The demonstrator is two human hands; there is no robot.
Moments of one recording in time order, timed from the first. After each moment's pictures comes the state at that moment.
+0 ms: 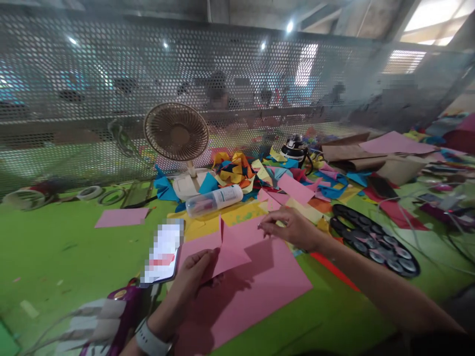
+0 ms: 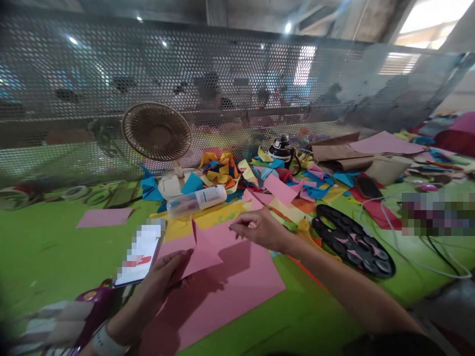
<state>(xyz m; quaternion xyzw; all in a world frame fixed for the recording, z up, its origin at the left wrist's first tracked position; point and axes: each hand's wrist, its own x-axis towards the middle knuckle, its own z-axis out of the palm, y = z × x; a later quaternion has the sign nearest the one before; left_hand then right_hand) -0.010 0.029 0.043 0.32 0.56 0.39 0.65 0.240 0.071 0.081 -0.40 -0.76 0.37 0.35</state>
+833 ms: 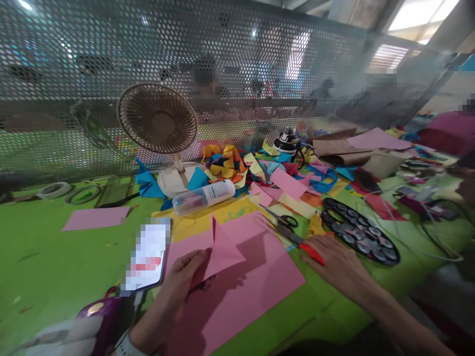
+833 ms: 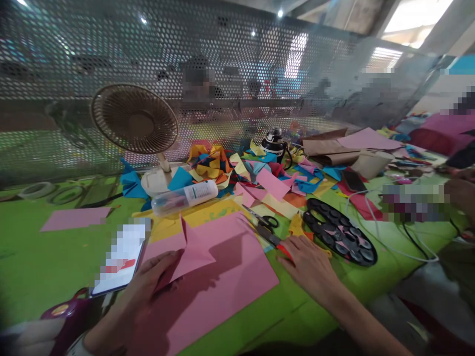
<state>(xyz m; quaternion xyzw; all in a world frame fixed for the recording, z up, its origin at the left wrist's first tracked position) -0.012 0.034 0.041 0.28 0.59 0.38 0.65 0.326 -0.009 0.007 -0.63 -0.77 0.00 0.09</state>
